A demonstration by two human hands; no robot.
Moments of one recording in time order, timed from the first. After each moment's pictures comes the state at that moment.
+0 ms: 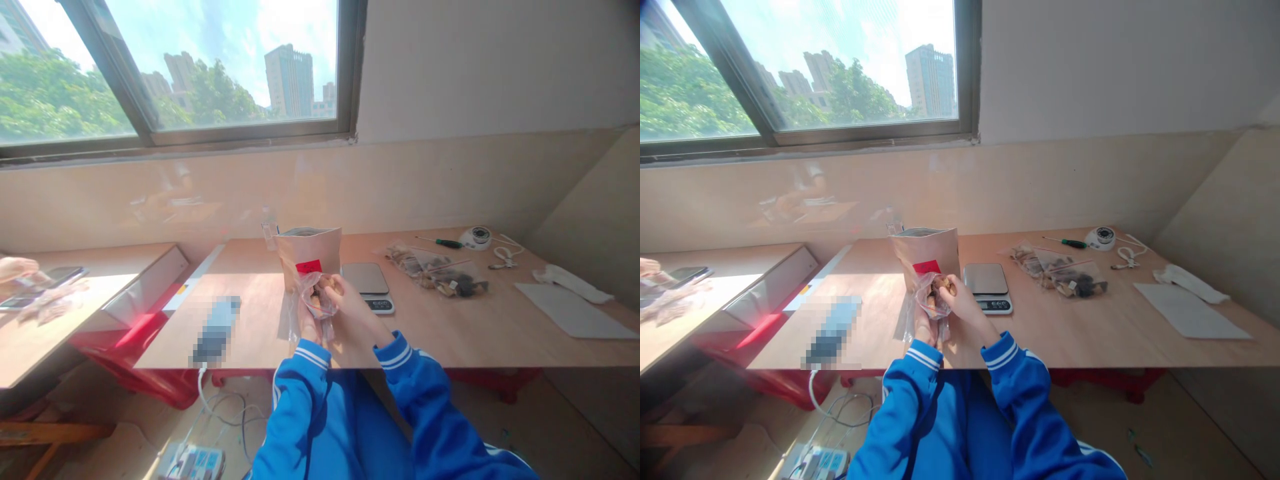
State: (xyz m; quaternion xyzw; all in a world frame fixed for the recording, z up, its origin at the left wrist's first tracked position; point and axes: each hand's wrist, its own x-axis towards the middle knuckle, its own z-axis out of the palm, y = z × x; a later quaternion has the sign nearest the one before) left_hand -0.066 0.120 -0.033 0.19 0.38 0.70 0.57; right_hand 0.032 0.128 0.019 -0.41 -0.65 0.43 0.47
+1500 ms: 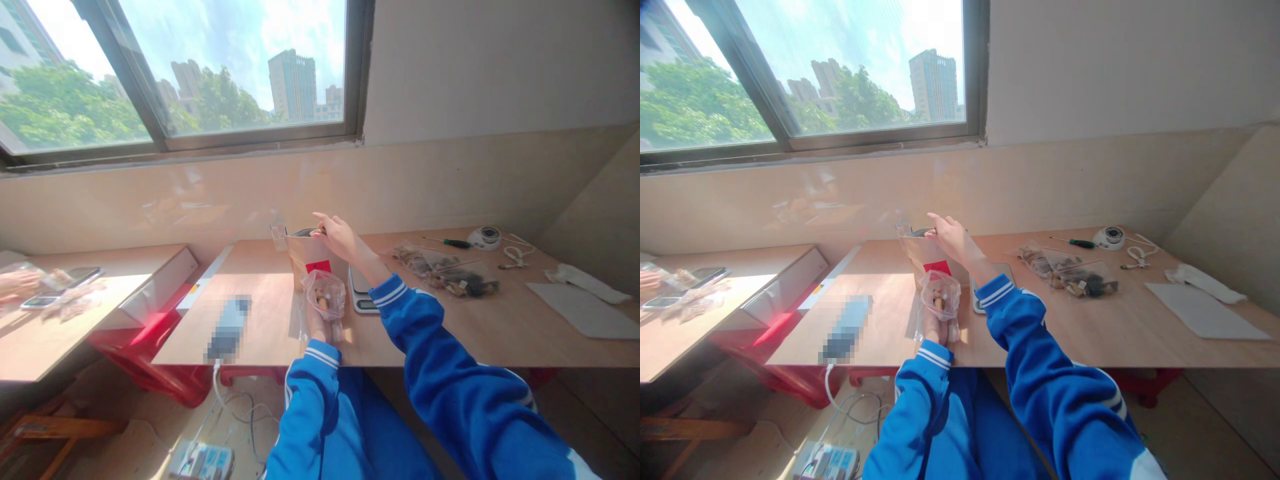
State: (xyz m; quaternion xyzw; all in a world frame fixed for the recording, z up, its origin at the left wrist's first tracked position) left_hand -0.062 0.114 -0.011 0.05 0.38 0.72 0.58; right_hand 0.009 0.213 0.126 -0.38 -0.85 -0.05 0.36
